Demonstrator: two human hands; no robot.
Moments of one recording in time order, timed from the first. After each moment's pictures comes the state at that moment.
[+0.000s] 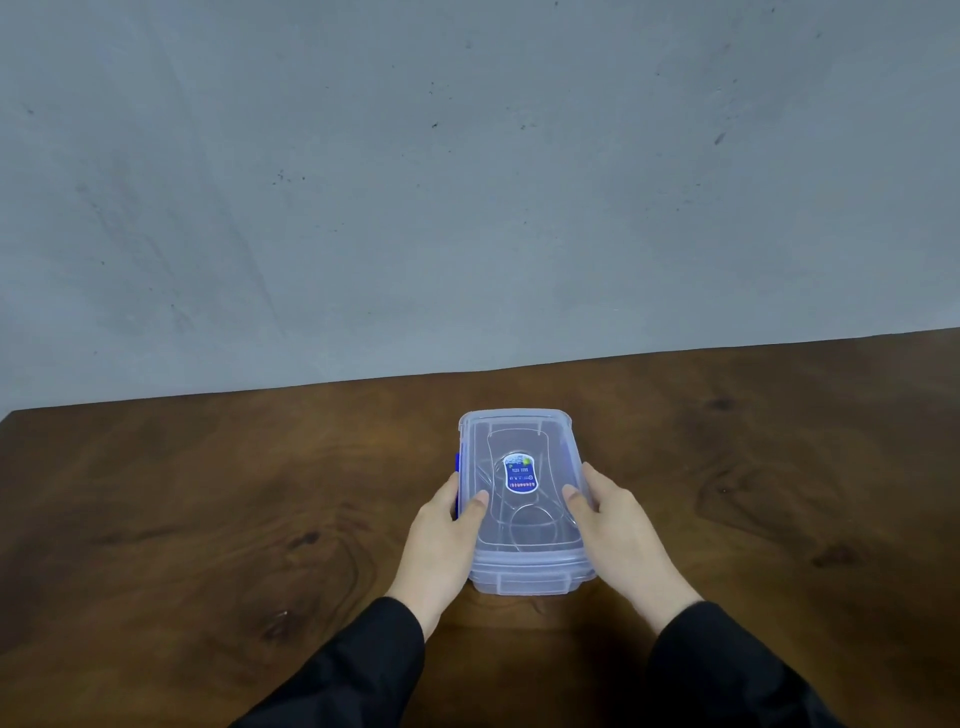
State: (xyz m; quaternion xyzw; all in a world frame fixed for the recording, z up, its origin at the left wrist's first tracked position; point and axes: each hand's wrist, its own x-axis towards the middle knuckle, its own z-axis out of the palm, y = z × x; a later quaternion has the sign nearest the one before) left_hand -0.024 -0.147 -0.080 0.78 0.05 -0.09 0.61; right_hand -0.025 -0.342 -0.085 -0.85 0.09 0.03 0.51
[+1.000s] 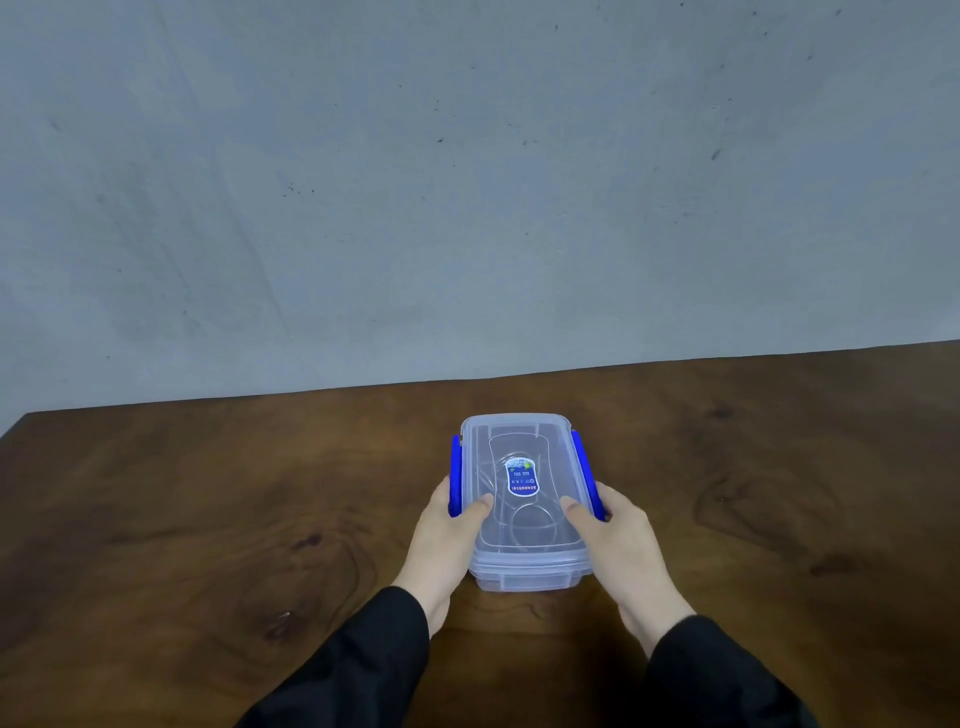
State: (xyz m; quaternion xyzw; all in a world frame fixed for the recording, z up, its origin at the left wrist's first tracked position) left_hand -0.026 -0.155 -0.071 0.71 0.12 -0.12 0.69; right_hand -0.036 -0.338 -0.081 -0.77 0.18 0.01 0.61
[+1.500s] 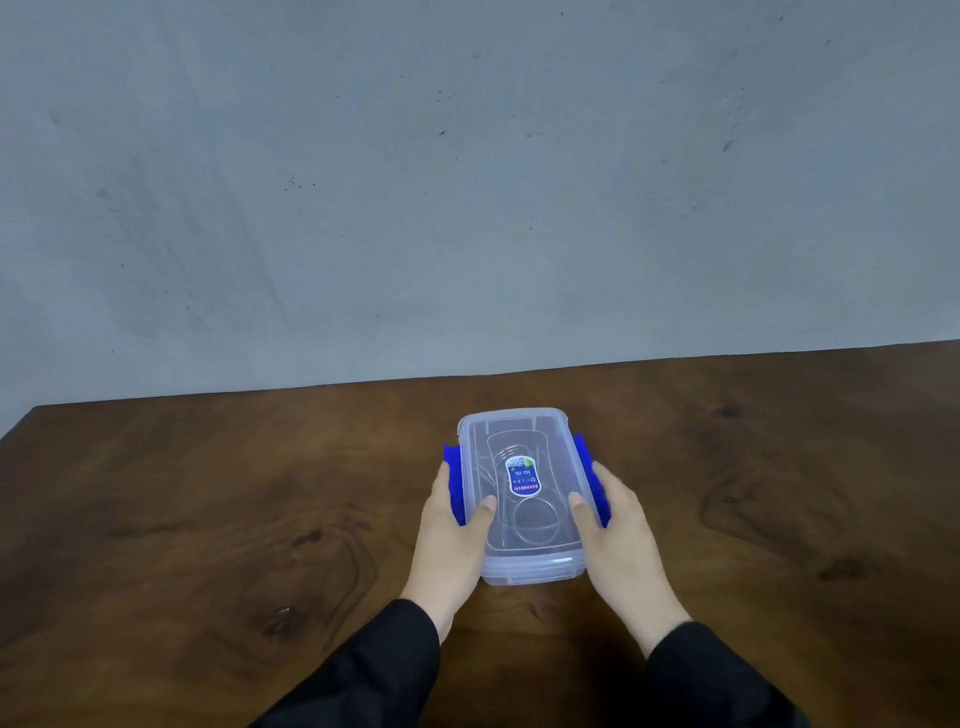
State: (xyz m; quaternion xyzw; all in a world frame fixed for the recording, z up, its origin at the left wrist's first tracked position) left_hand -0.025 -0.161 -0.085 0.74 0.12 -0.07 0.66; right_hand -0.031 -0.343 -0.095 -0.82 0.14 -0.02 0.55
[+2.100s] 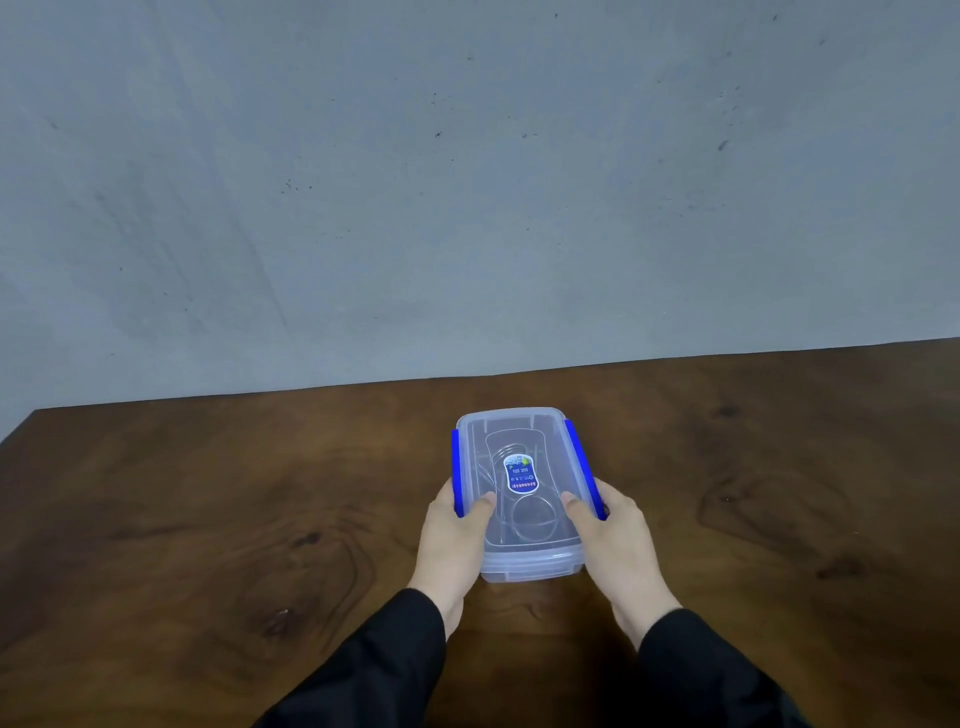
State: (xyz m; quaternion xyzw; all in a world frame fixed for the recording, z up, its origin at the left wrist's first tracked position) left_hand -0.023 -0.168 -0.084 0.71 0.15 -0.08 0.69; right_hand -0.025 -0.342 -0.098 -0.78 0.18 -0.01 0.60
